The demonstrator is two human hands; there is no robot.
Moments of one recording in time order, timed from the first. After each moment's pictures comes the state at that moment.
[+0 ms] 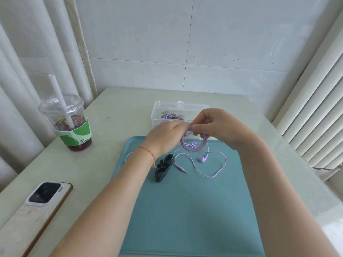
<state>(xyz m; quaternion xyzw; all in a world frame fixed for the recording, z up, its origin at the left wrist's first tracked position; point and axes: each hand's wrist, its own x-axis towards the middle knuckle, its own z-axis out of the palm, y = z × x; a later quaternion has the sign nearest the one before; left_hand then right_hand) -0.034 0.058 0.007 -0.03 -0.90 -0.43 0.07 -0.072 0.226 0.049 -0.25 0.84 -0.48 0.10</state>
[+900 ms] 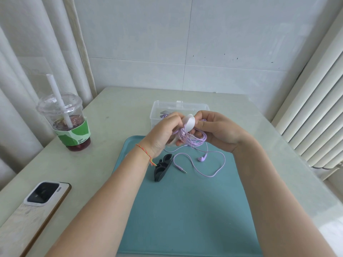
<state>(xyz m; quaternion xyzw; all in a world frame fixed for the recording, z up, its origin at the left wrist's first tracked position) -0.032 0.062 0.013 -0.04 -0.69 -0.72 0.00 -0.085 0.229 0.029 -0.27 0.62 -0.69 0.27</state>
